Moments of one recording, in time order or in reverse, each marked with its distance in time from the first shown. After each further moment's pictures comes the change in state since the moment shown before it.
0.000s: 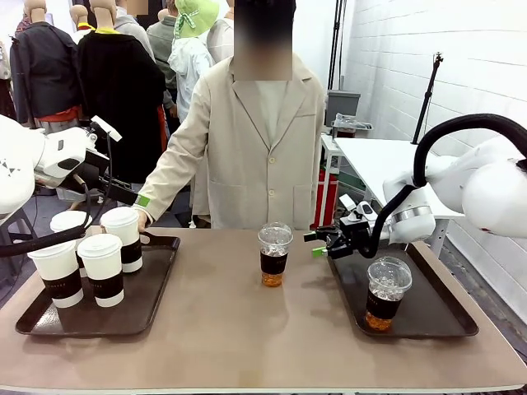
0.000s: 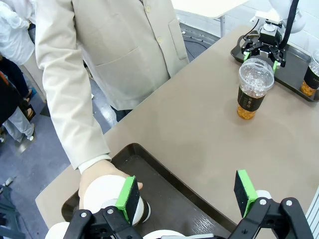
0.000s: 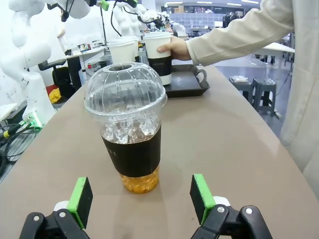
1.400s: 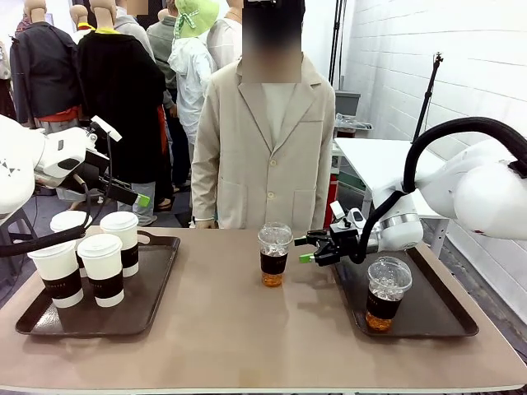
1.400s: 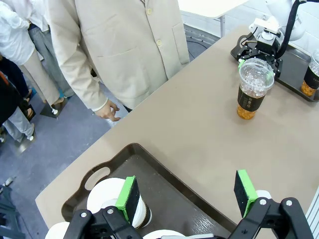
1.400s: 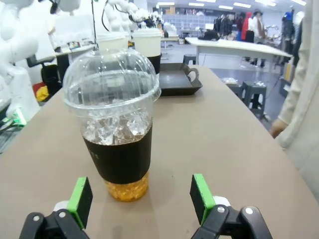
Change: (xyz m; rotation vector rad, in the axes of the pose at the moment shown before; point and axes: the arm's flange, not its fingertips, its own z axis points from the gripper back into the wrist) left arm 0.000 0.000 0.000 0.000 0.000 0.000; right arm -0.015 -0.001 -0.031 -0.057 -0.006 0.046
